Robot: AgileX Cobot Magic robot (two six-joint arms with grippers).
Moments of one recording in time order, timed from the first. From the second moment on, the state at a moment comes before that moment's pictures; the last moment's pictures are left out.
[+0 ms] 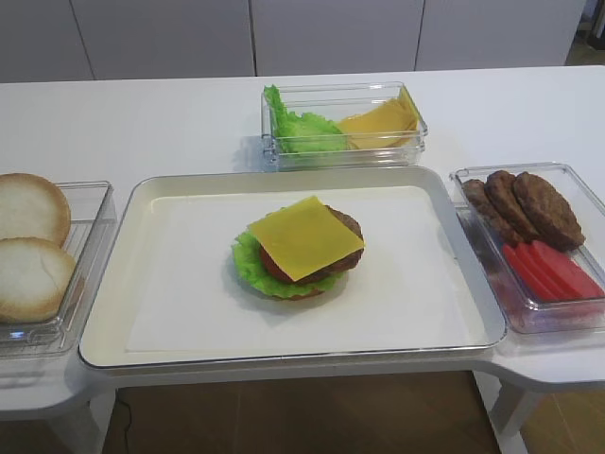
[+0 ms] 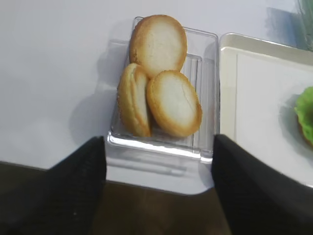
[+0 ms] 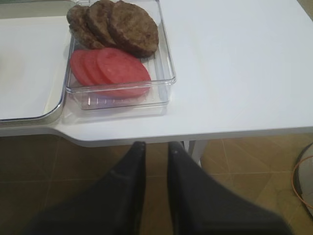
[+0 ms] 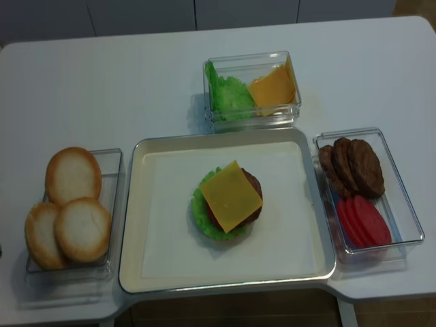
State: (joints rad) left arm 0.07 0.51 -0.78 -0.01 1.09 -0.28; right arm 0.00 -0.02 -0.47 0.05 1.15 -0.01
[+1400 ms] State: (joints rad) left arm 0.20 1.30 -0.96 -0.07 1.07 -0.11; right arm 0.00 -0.02 -0.47 0.05 1.15 -0.01
